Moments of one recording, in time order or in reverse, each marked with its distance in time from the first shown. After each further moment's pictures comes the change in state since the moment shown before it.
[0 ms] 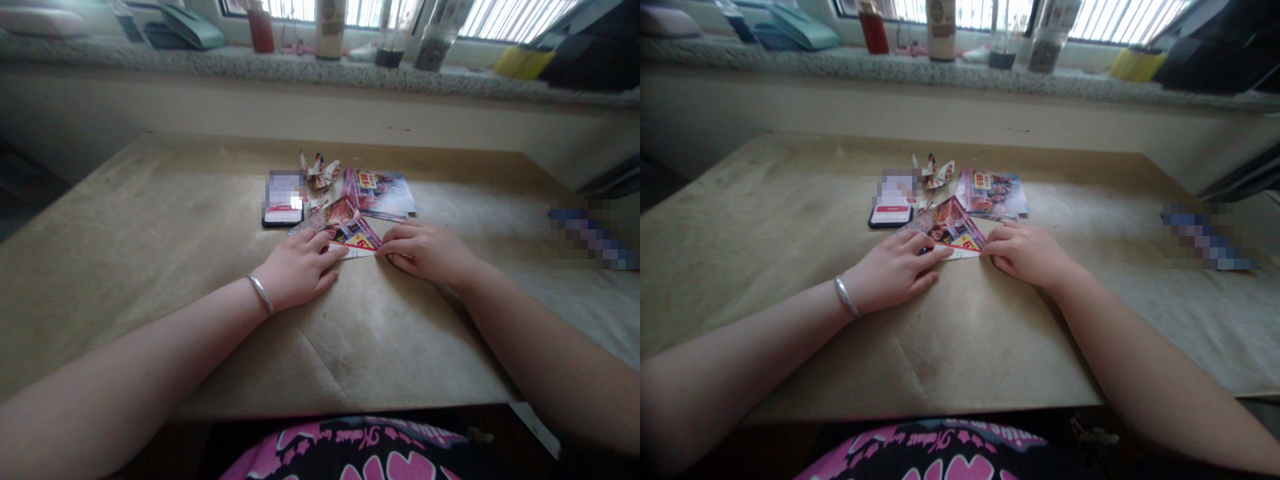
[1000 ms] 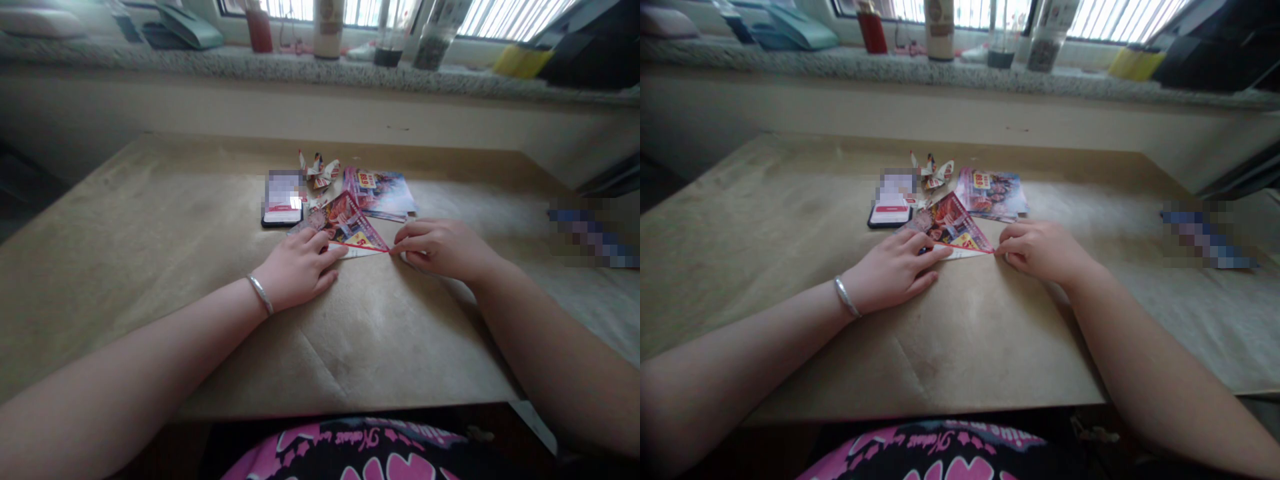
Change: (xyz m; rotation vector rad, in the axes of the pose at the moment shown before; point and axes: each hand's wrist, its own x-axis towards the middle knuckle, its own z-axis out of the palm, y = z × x) left_hand -0.002 -0.002 0.000 -0.003 -0.013 -0.006; right_hand -0.012 0.013 -0.008 -0.048 -0.032 0.017
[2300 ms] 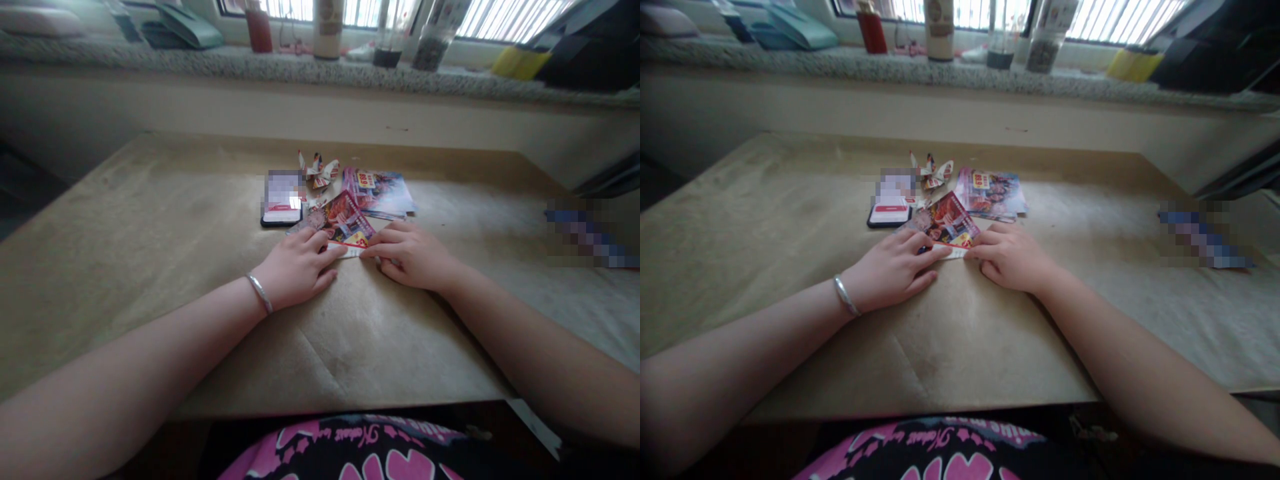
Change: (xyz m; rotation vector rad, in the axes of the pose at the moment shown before) left_hand 0.003 0.001 -0.002 0.012 0.013 0.014; right_hand 0.022 -0.030 0.013 0.128 0.106 -0.060
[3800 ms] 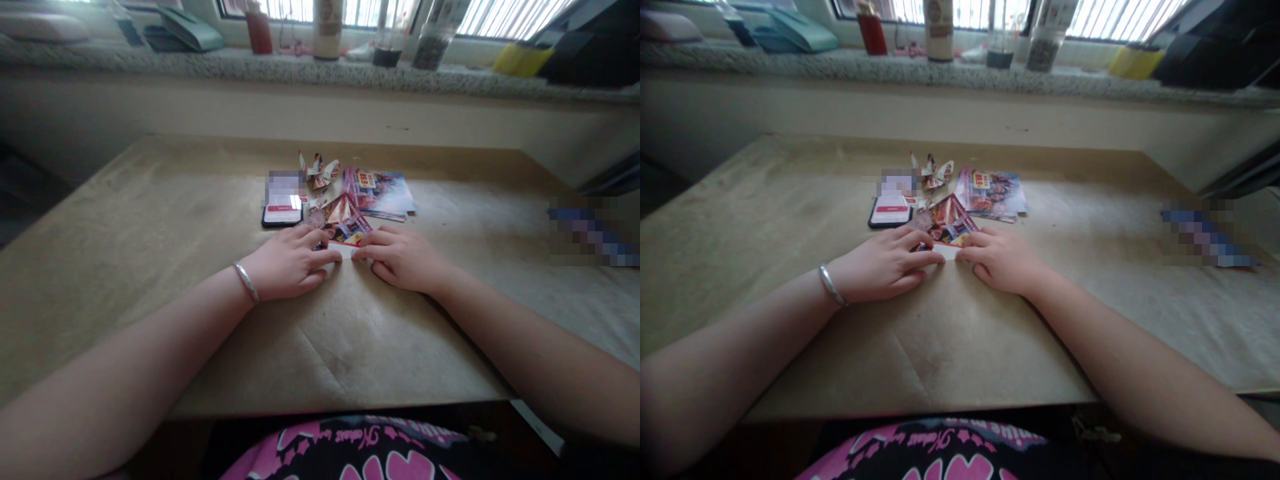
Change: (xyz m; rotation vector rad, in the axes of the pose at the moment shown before) left_hand -0.002 -0.018 -0.010 -0.053 -0.077 0.125; right_hand 0.007 -0.009 0.006 -0.022 -0.021 -0.008
